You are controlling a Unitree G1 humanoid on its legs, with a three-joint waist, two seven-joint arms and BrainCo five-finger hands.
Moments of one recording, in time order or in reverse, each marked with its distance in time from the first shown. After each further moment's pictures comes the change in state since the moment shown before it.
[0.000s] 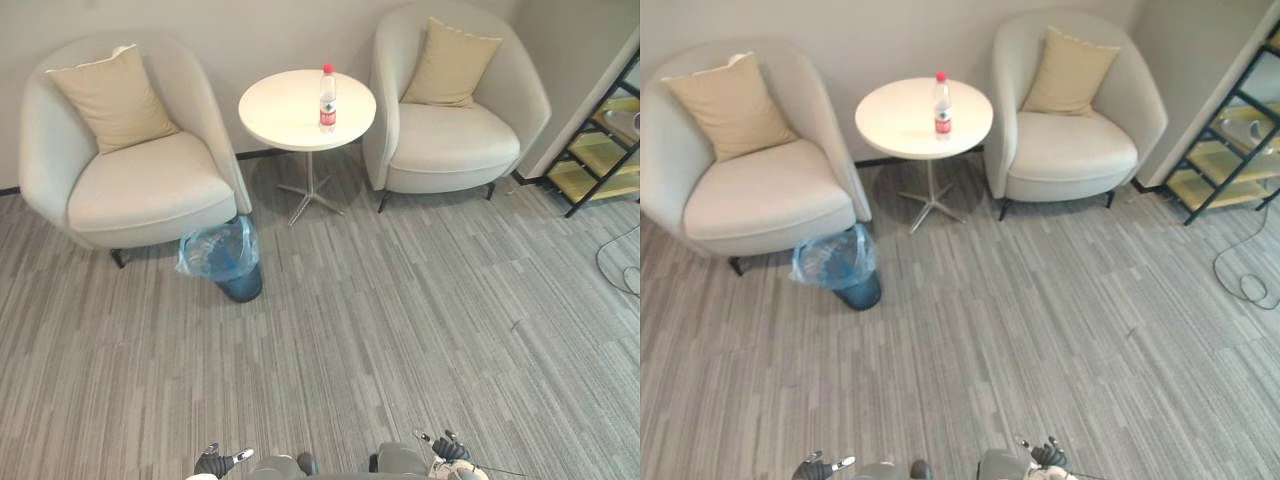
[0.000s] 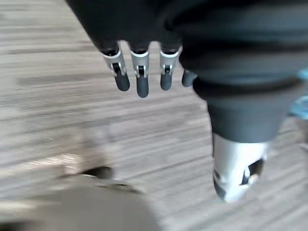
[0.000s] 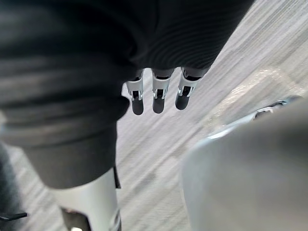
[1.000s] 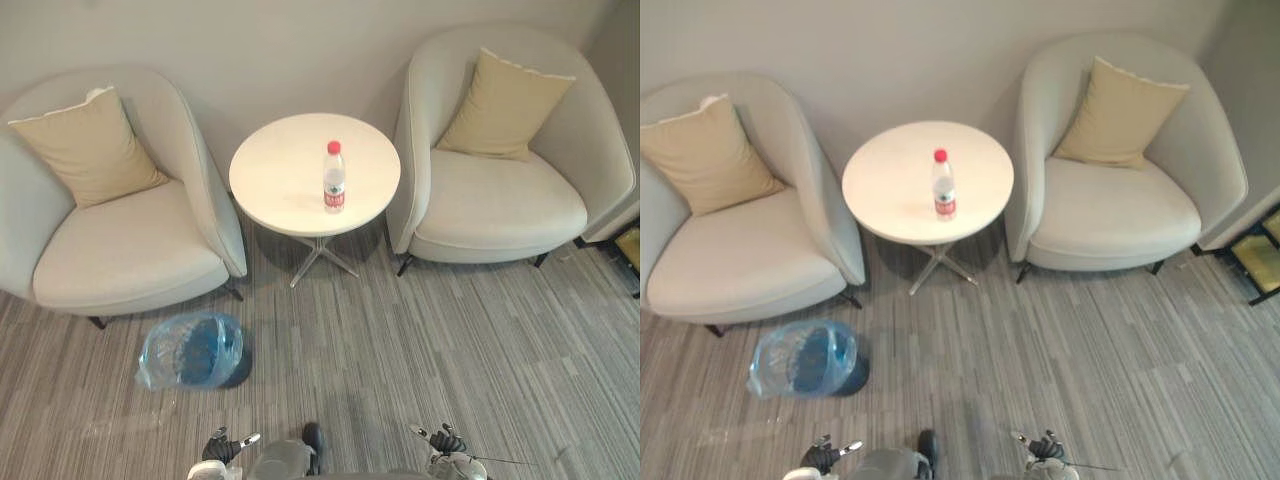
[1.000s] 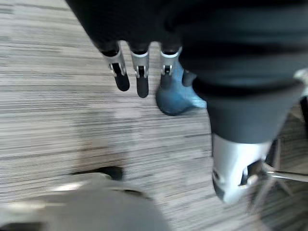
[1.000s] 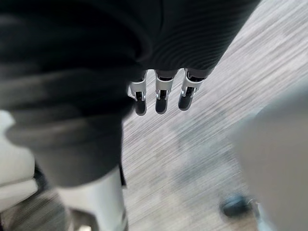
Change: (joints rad) left arm -0.003 0.018 -0.055 0.003 -0.052 -0.021 -0.003; right arm 0.003 0.001 0.033 0.019 0.001 -0.004 -0.010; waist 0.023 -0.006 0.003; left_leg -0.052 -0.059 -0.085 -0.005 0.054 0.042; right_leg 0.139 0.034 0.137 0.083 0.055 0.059
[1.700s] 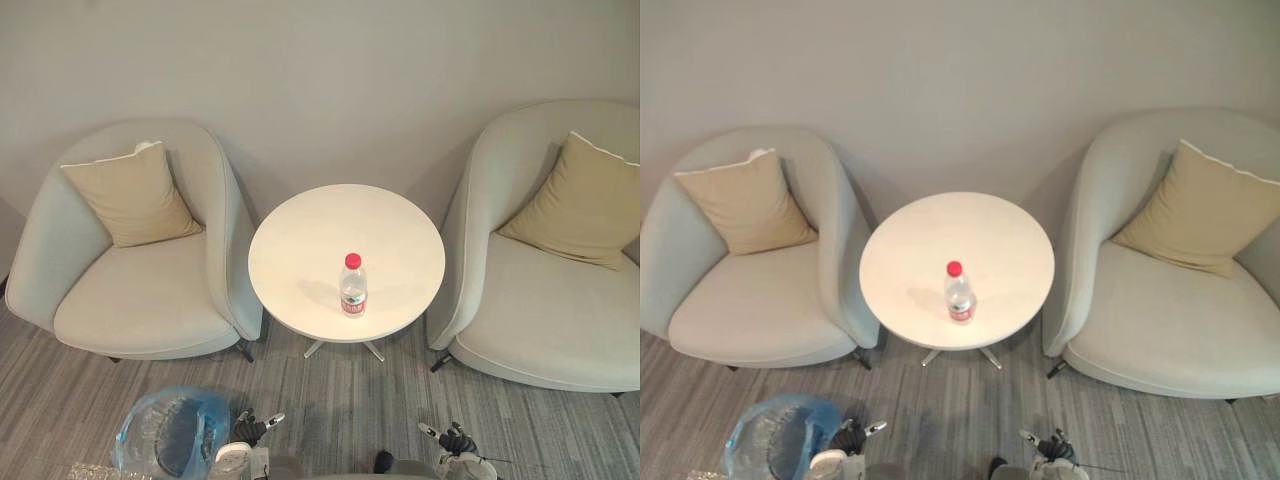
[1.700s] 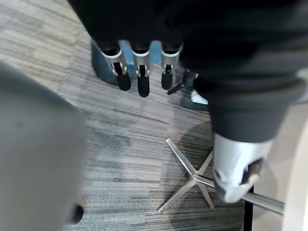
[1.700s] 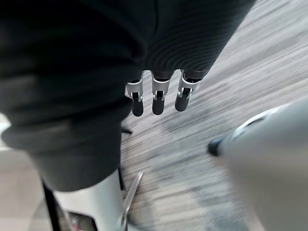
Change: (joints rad) left arm -0.058 -0.099 0.007 -0.023 0.018 -0.011 -0.018; right arm -0.011 -0.017 0.001 -0.006 0.005 -0.001 0.002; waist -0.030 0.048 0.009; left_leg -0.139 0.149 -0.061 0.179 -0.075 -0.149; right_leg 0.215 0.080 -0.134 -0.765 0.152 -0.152
